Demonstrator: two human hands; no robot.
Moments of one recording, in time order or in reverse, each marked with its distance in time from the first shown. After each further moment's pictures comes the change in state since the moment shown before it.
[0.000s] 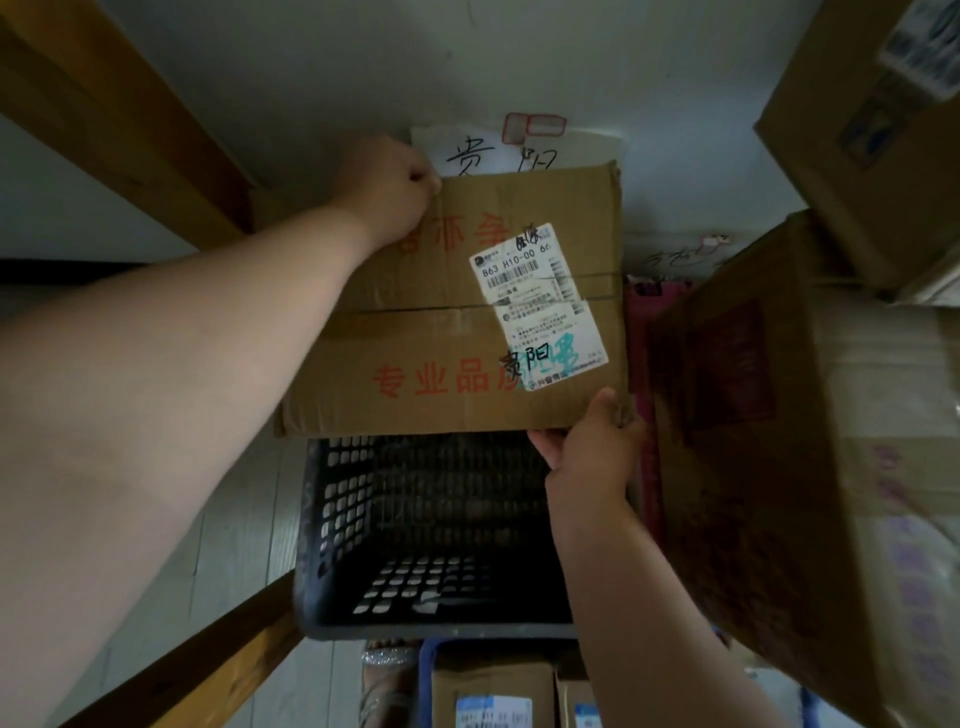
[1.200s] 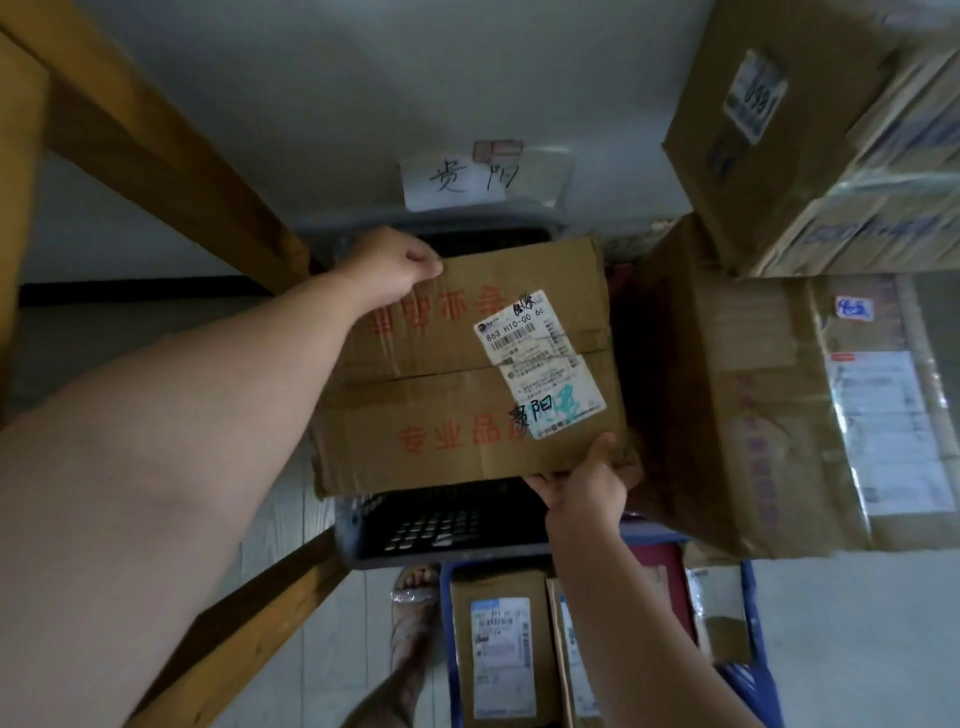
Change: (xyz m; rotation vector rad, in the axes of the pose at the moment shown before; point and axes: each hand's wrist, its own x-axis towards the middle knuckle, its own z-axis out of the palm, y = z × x) left_hand -0.079 0.042 -0.048 -0.170 -0.421 -0.216; right_hand -0.069 0.000 -0.073 0.065 0.078 0.127
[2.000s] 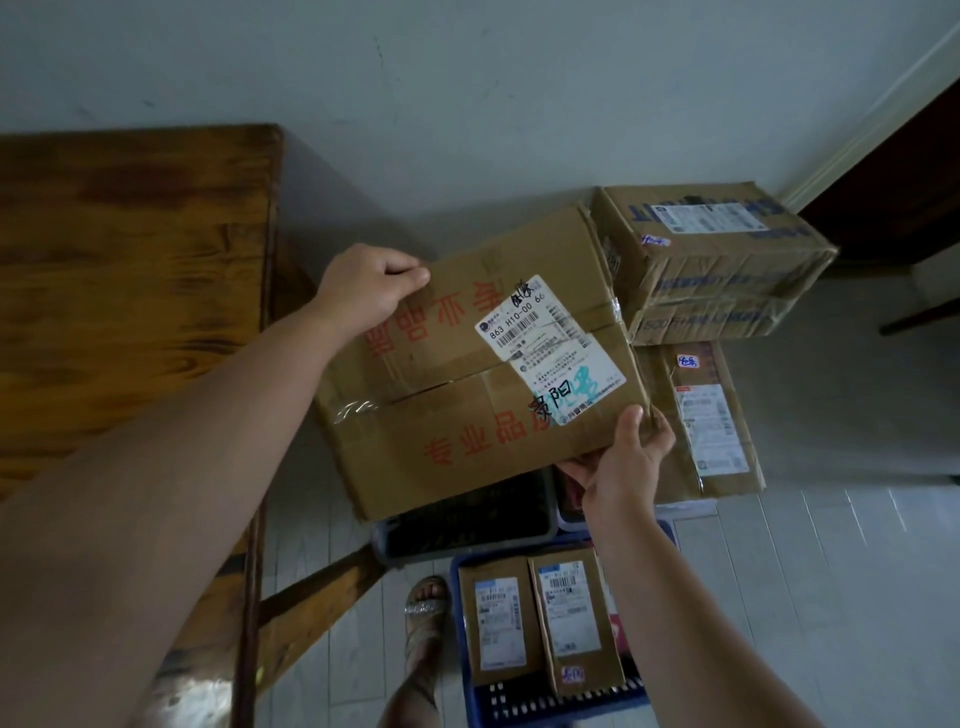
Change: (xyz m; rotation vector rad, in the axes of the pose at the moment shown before) left_hand -0.170 0.104 -0.140 -0.021 0.218 0.232; right_hand -0.189 -0.099 -0.038 -0.059 -0.216 -0.334
